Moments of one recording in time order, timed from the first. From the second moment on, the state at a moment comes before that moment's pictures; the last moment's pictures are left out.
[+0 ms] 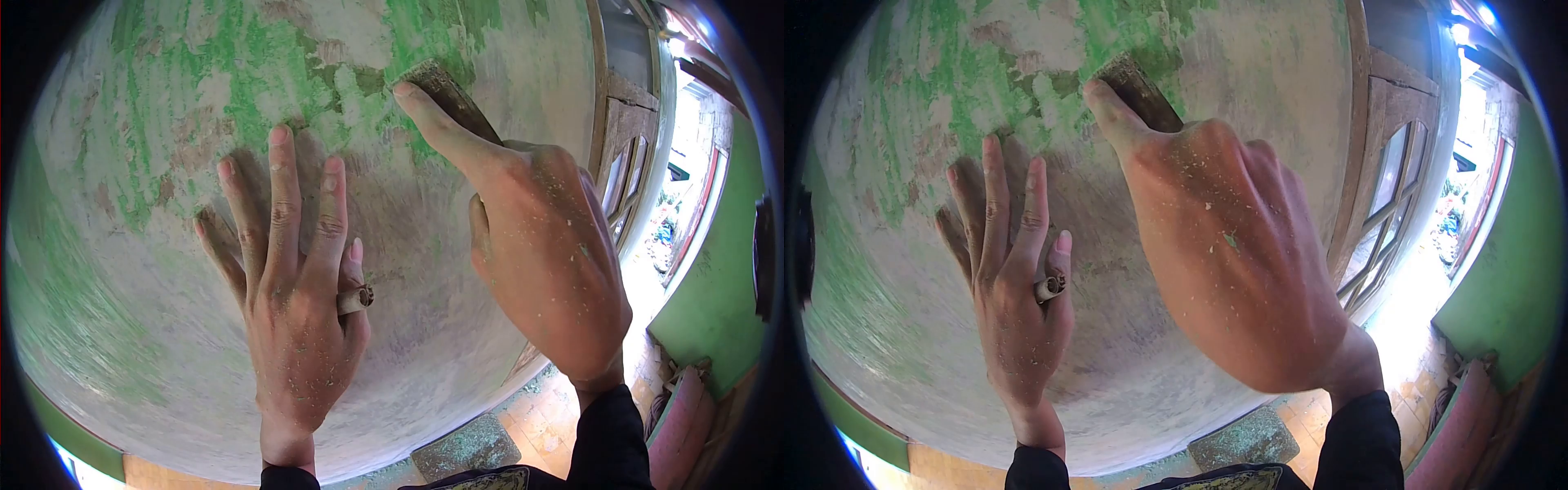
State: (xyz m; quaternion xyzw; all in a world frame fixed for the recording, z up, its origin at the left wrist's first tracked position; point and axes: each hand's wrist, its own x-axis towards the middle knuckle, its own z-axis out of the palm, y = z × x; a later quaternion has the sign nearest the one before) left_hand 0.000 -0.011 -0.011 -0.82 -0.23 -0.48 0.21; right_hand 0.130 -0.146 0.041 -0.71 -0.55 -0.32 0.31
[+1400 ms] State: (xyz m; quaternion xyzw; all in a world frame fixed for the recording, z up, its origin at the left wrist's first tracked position) left_hand -0.005 -0.010 -0.008 -0.83 -0.22 -0.48 0.17; right_hand 0.127 -0.134 0.039 -0.72 -0.51 -0.33 0.34
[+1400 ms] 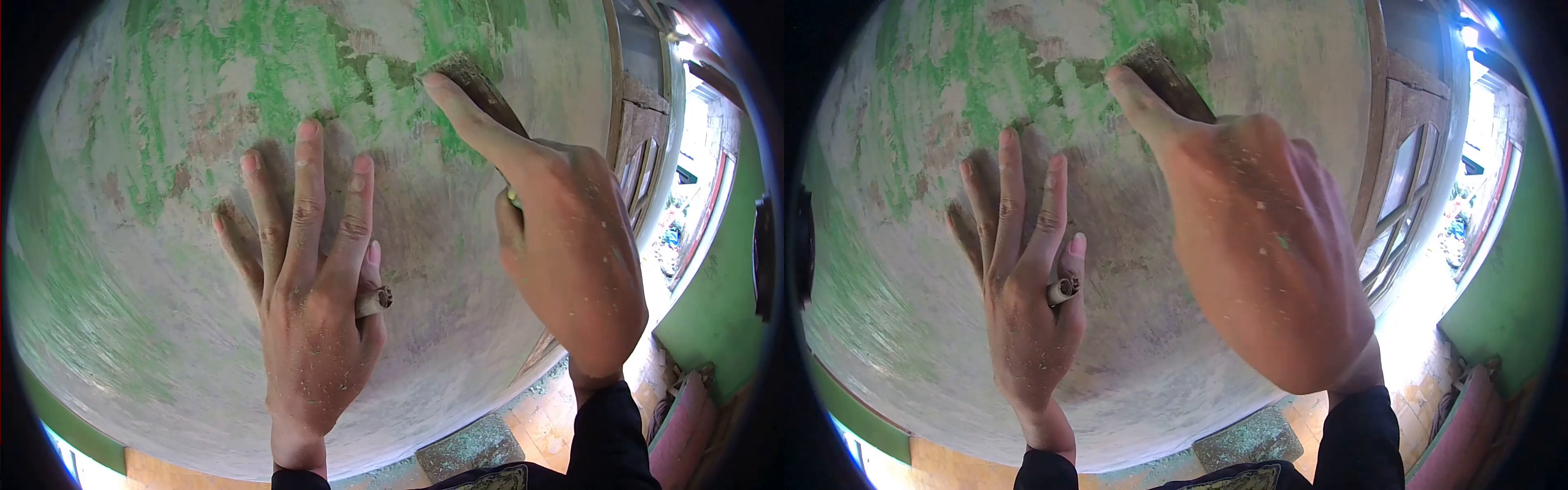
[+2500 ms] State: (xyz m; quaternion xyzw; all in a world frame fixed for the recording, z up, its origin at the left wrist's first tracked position) left_hand -0.005 -0.005 -0.010 -0.83 -0.21 -0.49 0.17; right_hand 0.093 -0.132 0.047 -0.69 -0.50 -0.36 0.38
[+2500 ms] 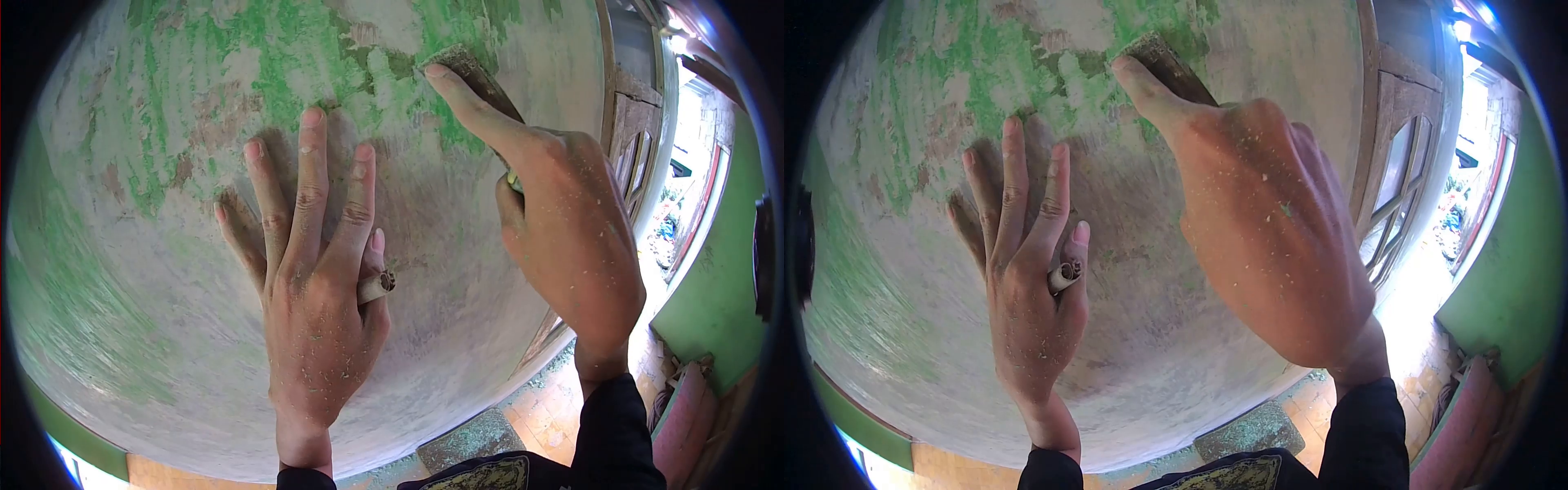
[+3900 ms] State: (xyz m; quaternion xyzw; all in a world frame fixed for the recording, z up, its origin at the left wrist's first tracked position) left_hand -0.018 -0.025 -0.011 -0.82 -0.23 -0.49 0.19; right_hand 0.156 -0.131 -0.035 -0.68 -0.60 -0.24 0.33
